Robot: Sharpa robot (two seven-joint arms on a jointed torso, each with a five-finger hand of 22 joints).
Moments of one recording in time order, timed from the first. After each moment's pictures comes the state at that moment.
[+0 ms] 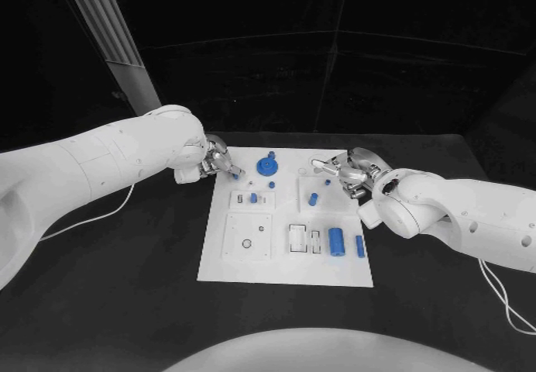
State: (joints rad) left arm 1.39 -0.40 -0.23 0.86 -0.81 0.34 -0.41; left_hand 1.21 0.13 -0.13 0.30 0.56 0.67 0.07 0.72 0.83 1.47 0.01 1.57 1.31 1.46 -0.03 1.57 1.31 0.01 1.47 0.09 1.57 1.31; right arm 1.14 -0.87 -0.06 1.57 -0.58 -0.47 -0.06; right_hand 1.26 0.14 -0.17 0.29 0.07 0.87 0.19 0.20 0.09 1.47 0.11 1.57 1.31 1.47 0.06 1.57 1.31 0.01 1.47 0.16 1.57 1.31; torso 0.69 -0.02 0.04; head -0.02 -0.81
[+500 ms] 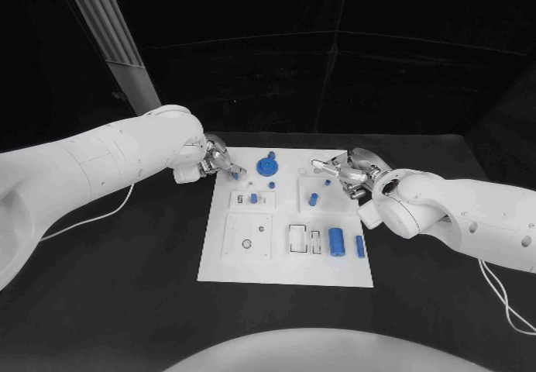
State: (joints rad) left arm 1.39 -0.40 -0.23 0.85 -0.81 0.34 -0.41; left_hand 1.12 0.11 -0.18 0.29 0.44 0.68 0.08 0.72 0.83 1.47 0.01 1.57 1.31 1.46 -0.03 1.57 1.31 0.01 1.47 0.09 1.57 1.31; right arm 1.14 -0.87 -0.06 1.57 -0.58 -0.47 -0.07; right_hand 1.27 0.15 -0.17 0.29 0.07 0.87 0.19 0.20 0.09 1.47 0.11 1.57 1.31 1.47 0.06 1.57 1.31 0.01 1.47 0.16 1.57 1.31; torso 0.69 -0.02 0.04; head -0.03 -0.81
